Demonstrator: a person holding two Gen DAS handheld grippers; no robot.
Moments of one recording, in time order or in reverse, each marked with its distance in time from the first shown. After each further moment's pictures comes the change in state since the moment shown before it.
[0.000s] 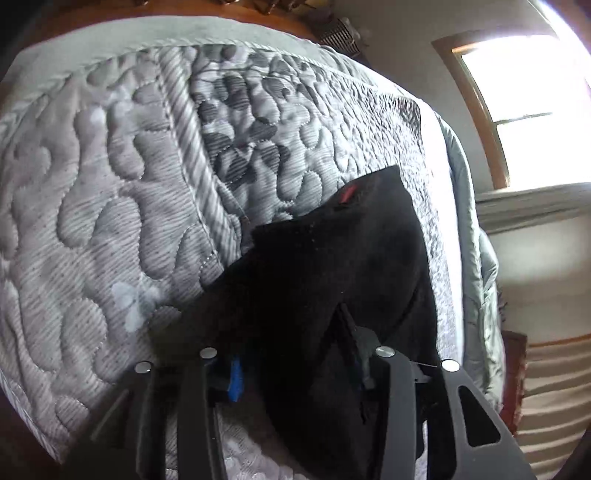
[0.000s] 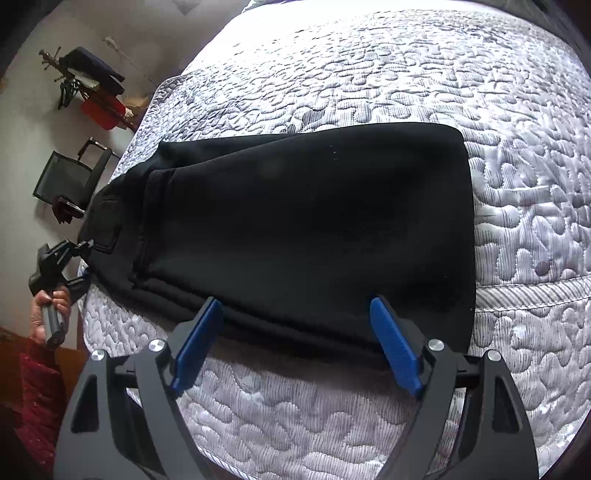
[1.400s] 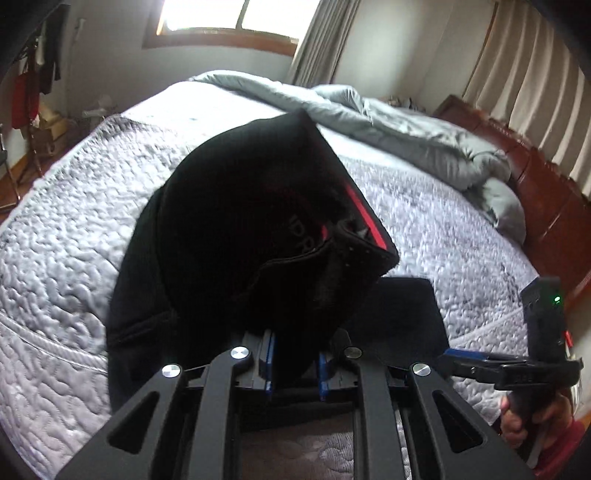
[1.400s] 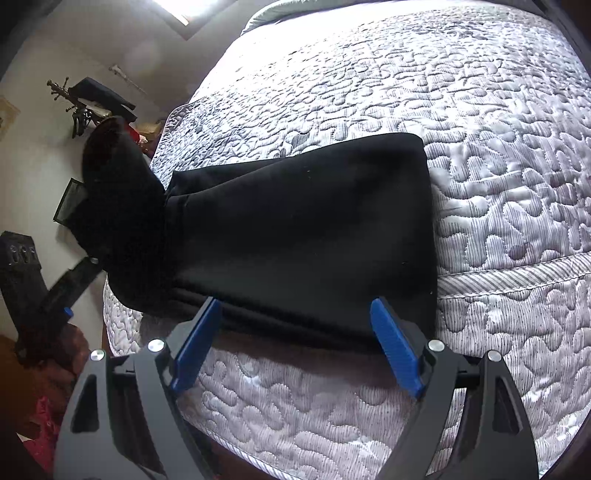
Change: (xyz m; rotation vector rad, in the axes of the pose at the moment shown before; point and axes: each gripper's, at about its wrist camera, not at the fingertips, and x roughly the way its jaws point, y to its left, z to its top) left arm 0.026 -0.224 -0.263 1.063 0.025 -0.045; right arm -0.034 -0.026 -0.010 0.061 -0.065 0.088
